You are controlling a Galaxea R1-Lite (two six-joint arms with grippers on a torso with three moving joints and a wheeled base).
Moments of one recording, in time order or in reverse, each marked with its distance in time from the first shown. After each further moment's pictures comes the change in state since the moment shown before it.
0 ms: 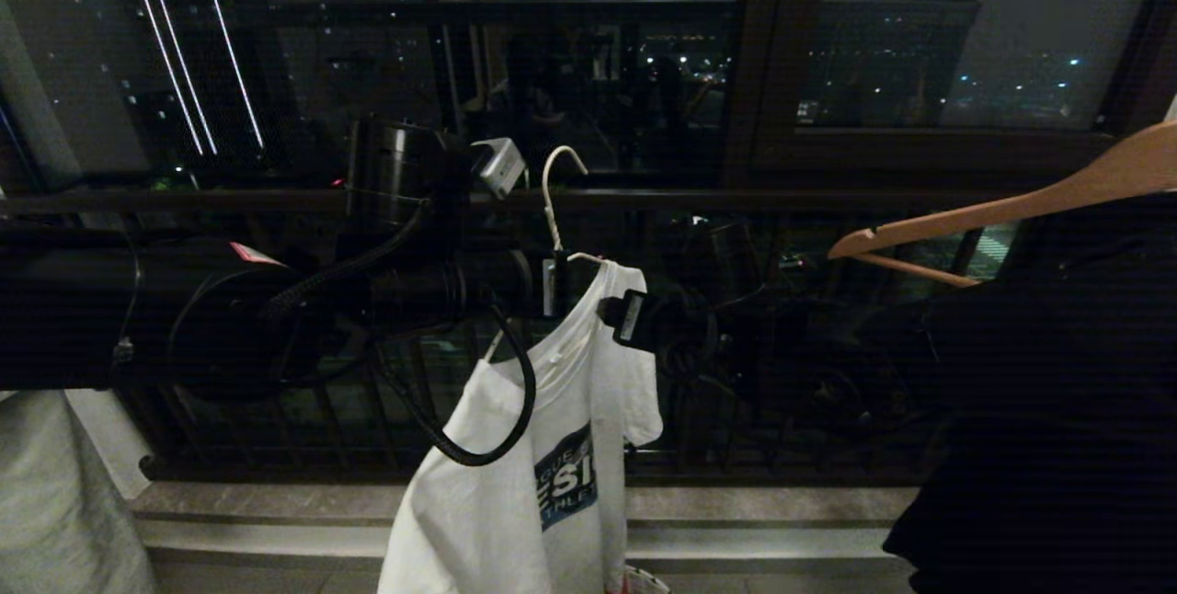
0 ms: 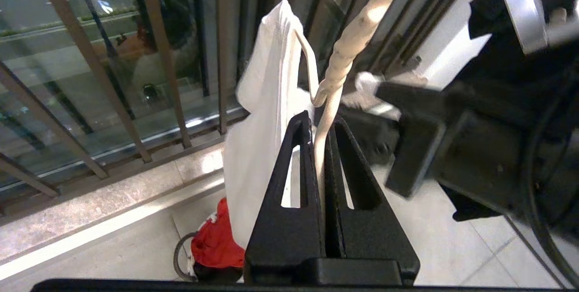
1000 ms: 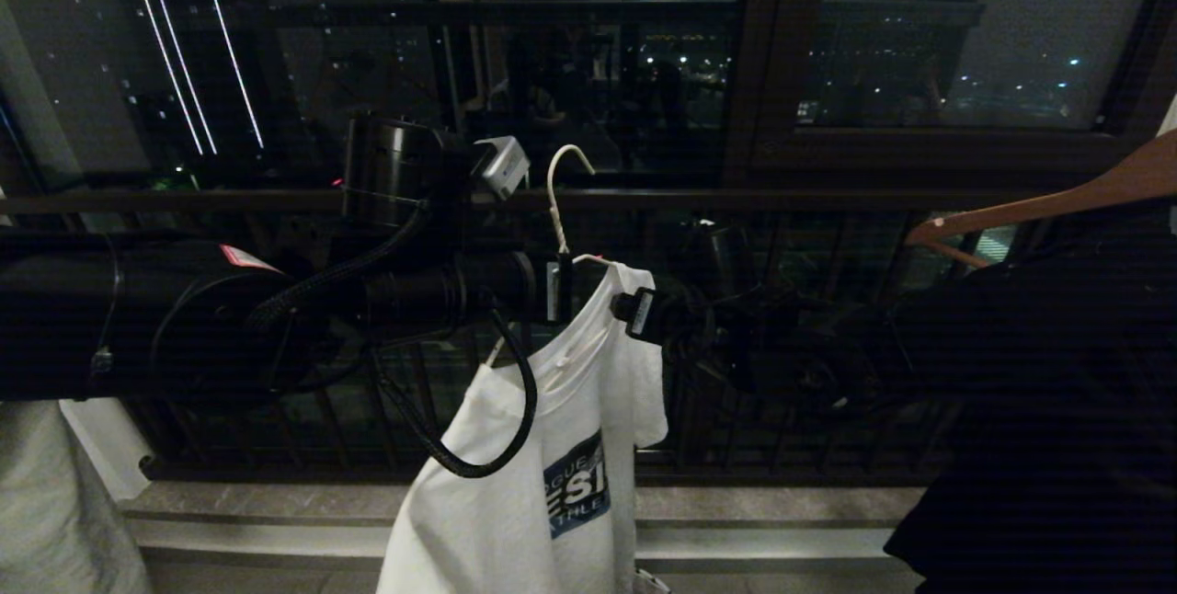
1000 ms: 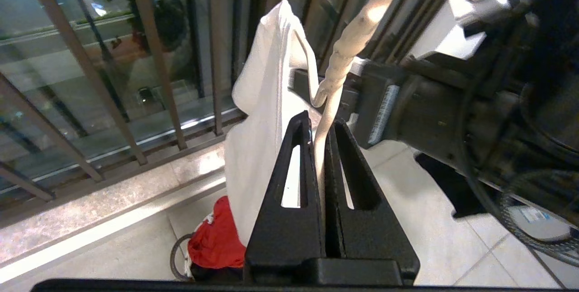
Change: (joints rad) left arm -0.015 -0.018 0.011 0.000 0.000 0.000; right arm -0.054 0.061 -0.041 -0.003 -0.024 -0.014
